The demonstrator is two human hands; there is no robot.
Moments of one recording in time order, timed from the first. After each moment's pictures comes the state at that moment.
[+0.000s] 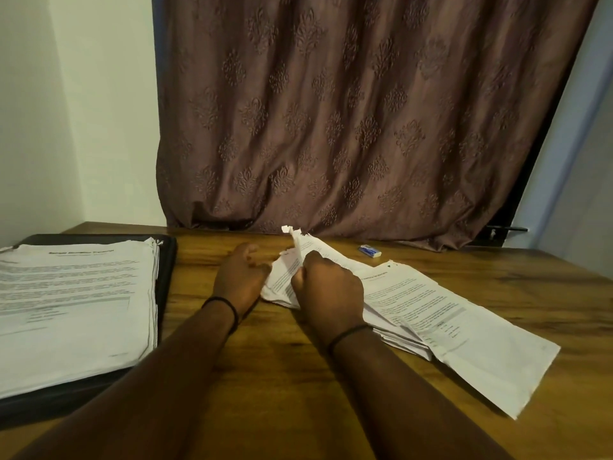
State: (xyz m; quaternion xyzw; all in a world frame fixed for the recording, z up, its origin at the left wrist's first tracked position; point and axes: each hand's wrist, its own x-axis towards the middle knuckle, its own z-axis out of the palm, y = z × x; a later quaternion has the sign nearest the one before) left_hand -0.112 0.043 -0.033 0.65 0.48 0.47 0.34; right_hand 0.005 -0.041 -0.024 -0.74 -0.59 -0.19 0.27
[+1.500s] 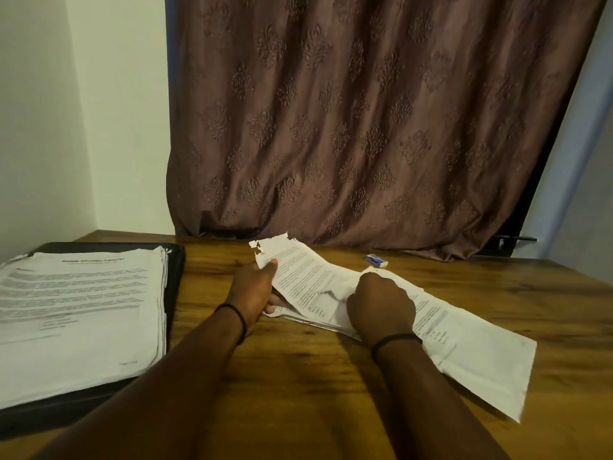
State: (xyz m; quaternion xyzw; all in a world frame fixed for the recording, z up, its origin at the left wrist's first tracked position) left_hand -0.105 0.038 -0.031 0.59 0.42 0.47 0.50; right_hand 0.042 -0.066 -0.004 -0.87 -0.45 -0.09 0.19
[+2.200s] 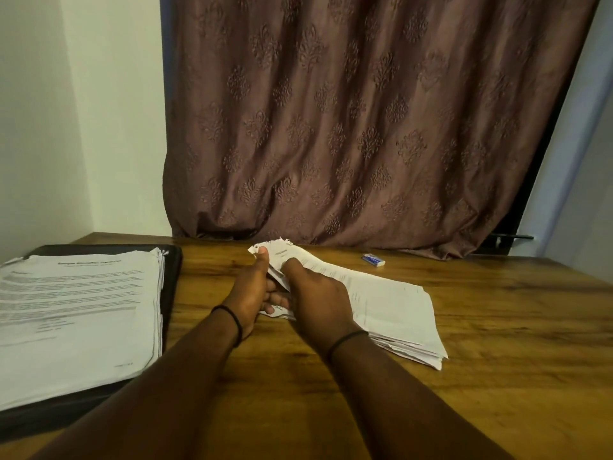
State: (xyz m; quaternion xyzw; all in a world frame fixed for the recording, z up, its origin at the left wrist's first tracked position) left_hand -0.104 0.027 -0.026 0.56 0.37 0.44 0.59; right_hand 0.002 -0.026 -0.040 -0.62 -0.69 -0.22 0.31
